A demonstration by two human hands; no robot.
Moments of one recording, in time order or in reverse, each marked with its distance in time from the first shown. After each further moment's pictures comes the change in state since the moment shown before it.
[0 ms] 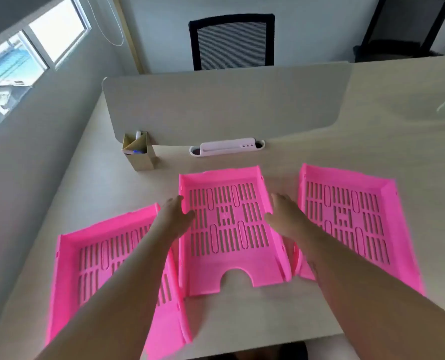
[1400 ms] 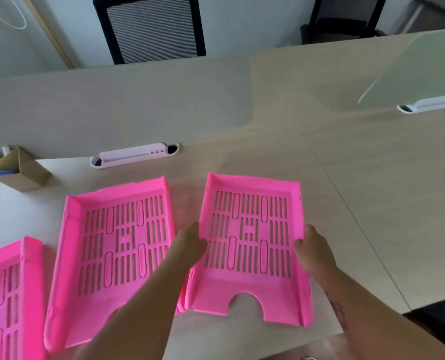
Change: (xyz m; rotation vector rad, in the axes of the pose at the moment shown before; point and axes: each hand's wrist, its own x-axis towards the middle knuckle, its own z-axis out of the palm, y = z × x) left_hand 0.020 0.208 0.218 0.104 -0.255 0.066; right_hand 0.009 0.302 -0.097 0.155 0.158 0.441
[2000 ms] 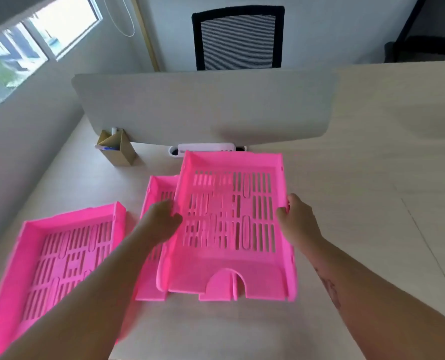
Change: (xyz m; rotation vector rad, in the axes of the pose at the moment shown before) left_hand -0.068 -0.109 -0.138 0.037 0.334 -0.173; right_hand -0.053 -0.177 0.025 0.099 -0.072 -0.500
